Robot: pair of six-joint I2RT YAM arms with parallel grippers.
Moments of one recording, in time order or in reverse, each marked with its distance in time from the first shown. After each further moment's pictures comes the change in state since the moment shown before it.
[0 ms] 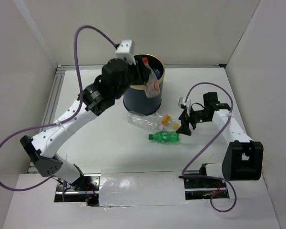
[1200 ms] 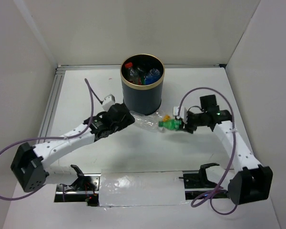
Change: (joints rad) left arm 0.060 -0.258 -0.702 -0.027 -0.162 -0.580; right arm 0.233 -0.232 -0.129 0.000 0.262 -0.166
